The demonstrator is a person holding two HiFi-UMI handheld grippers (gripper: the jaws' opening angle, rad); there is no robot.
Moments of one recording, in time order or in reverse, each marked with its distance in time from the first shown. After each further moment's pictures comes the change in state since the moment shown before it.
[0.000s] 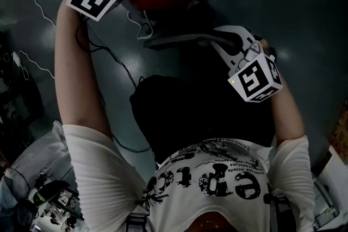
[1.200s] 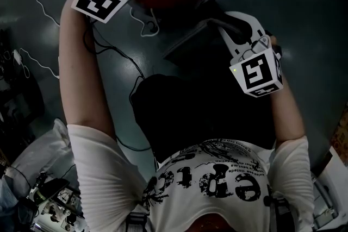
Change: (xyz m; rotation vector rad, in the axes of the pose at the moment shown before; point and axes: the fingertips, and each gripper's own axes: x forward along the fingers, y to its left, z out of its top) left arm 0.002 0.000 0.000 0.015 -0.046 0.050; right arm 0.011 -0.038 0.001 0.073 0.006 -0.212
